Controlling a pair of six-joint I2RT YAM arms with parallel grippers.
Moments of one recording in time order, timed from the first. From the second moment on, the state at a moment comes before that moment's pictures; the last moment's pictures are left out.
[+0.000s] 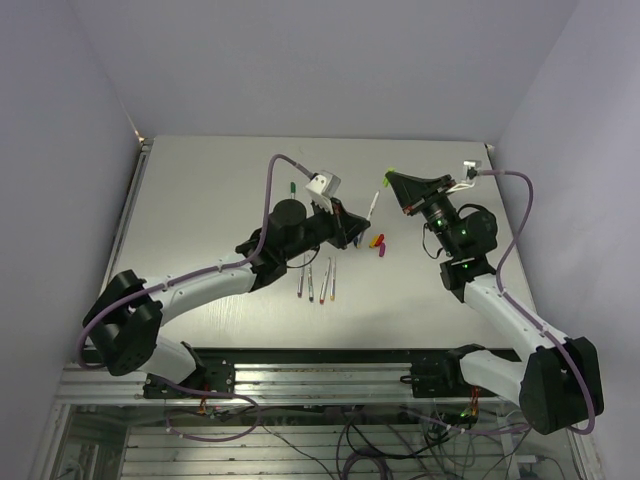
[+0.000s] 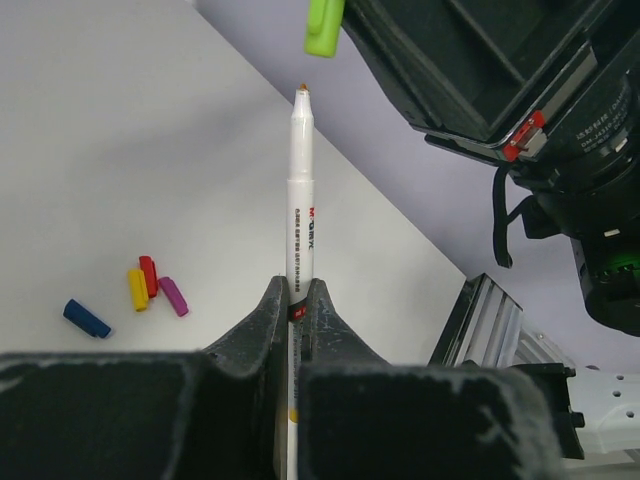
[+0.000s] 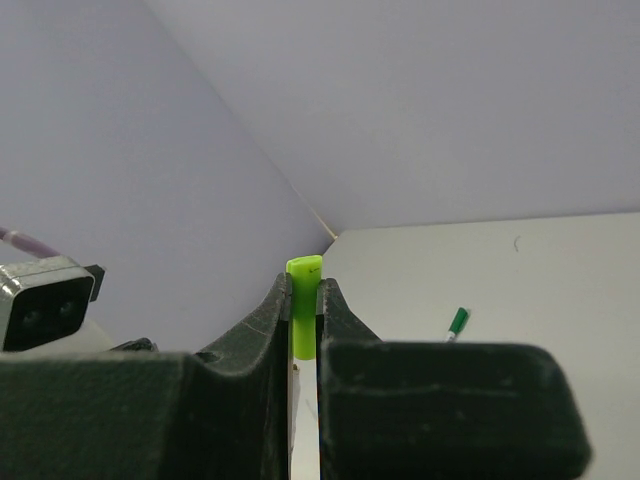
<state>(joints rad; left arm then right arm) -0.88 1.44 0.94 0.47 0.12 -0.50 0.28 1.09 0.61 0.82 -0.25 0.71</state>
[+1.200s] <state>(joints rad) -0.89 1.45 0.94 0.49 0.10 -0.50 0.31 1.12 0.61 0.82 -0.29 0.73</state>
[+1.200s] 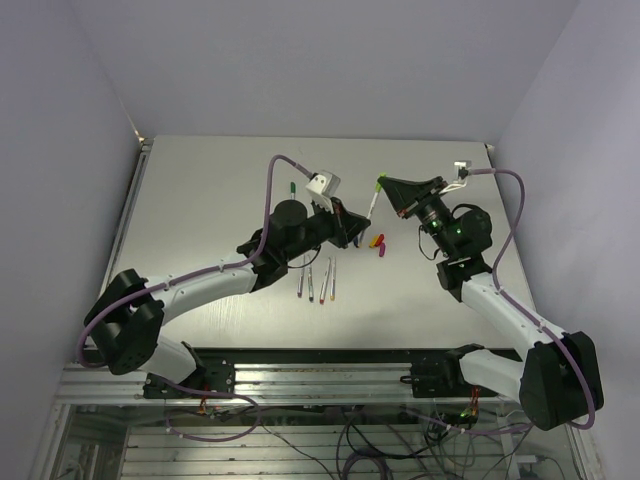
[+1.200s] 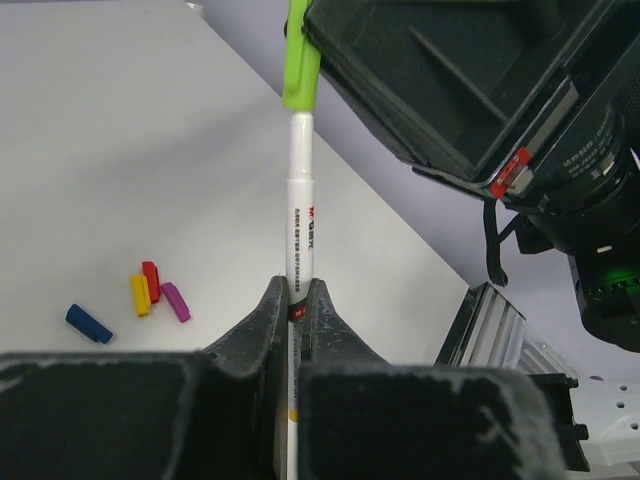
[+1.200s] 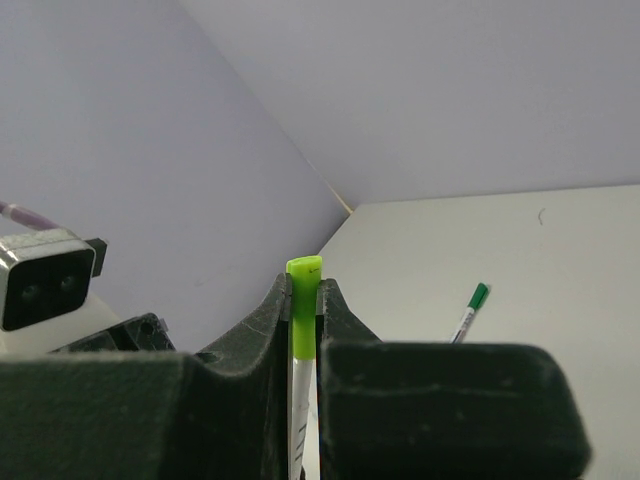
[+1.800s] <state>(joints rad) -0.89 1.44 0.92 0.50 0.06 -0.49 0.32 1.13 0.61 0.79 -0.34 0.75</state>
